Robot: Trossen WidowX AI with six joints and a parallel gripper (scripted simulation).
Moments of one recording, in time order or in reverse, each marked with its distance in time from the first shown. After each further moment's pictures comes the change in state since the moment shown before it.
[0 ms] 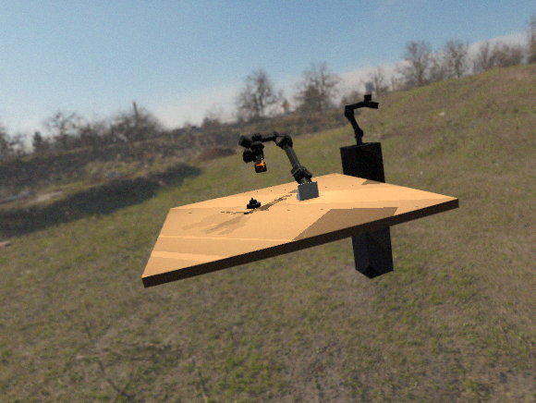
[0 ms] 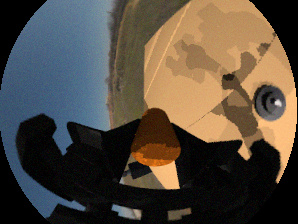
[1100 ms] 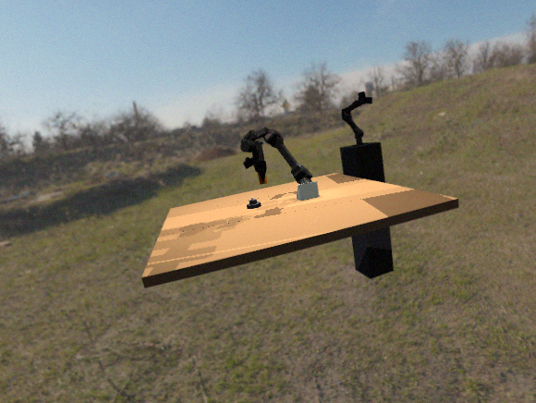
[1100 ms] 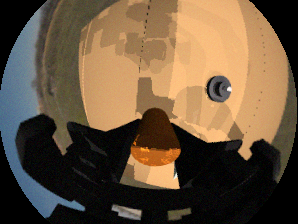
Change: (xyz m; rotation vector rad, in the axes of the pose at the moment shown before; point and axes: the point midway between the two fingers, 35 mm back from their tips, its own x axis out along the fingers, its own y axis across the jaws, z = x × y) arm 0.051 -0.041 -0.001 -0.004 0.005 -0.775
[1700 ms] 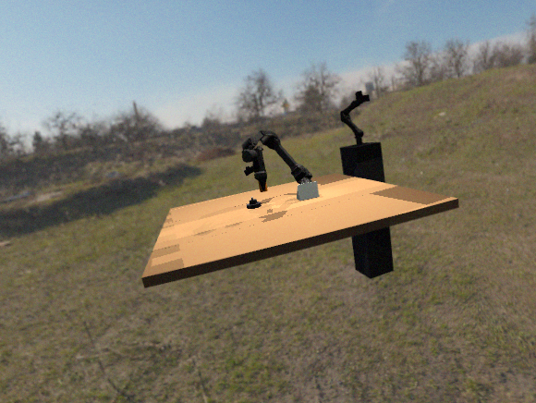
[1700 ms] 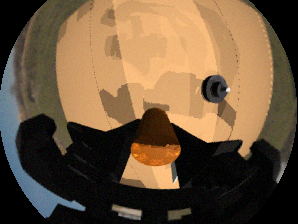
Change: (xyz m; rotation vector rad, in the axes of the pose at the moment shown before) arm 0.041 0.001 0.006 0.014 -0.010 -0.187
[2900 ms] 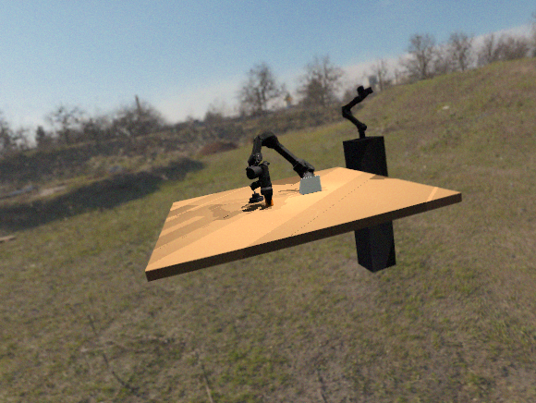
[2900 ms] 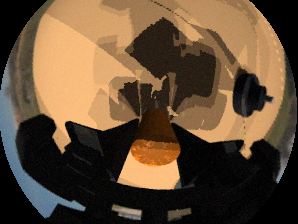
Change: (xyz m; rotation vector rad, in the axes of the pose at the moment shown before) arm 0.110 0.000 0.004 0.004 0.001 -0.046
